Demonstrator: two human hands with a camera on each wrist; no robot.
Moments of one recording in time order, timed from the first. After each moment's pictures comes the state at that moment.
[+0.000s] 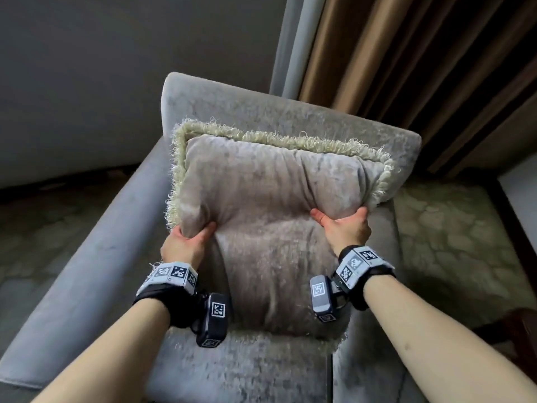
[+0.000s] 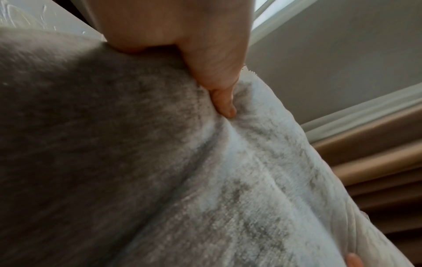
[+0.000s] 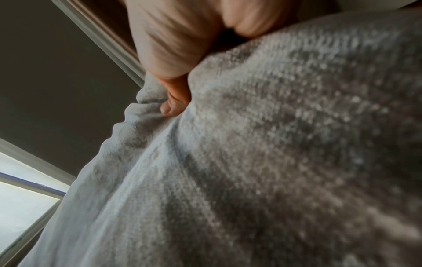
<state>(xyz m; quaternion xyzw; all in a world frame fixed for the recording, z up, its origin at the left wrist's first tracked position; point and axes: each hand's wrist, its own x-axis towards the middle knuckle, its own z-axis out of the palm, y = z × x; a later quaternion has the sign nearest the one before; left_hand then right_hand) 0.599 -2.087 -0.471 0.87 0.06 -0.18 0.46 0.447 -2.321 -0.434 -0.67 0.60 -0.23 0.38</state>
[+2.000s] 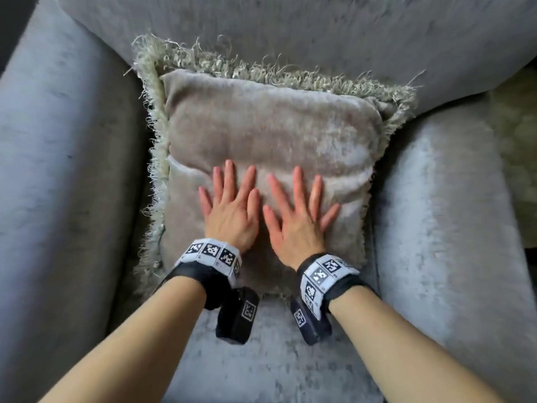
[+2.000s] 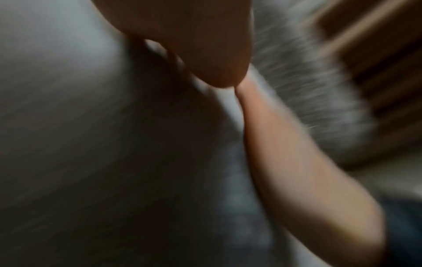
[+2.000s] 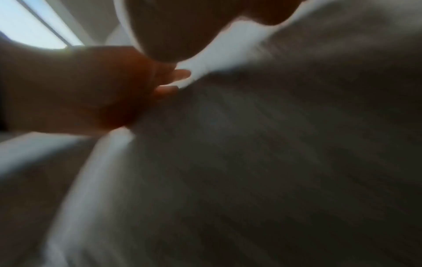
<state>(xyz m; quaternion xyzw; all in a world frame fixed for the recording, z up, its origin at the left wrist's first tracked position) 0.631 -2.170 -0.713 0.90 -0.37 -0.18 0.17 0.515 -2.251 -0.715 -0.91 0.38 0.00 0.13</state>
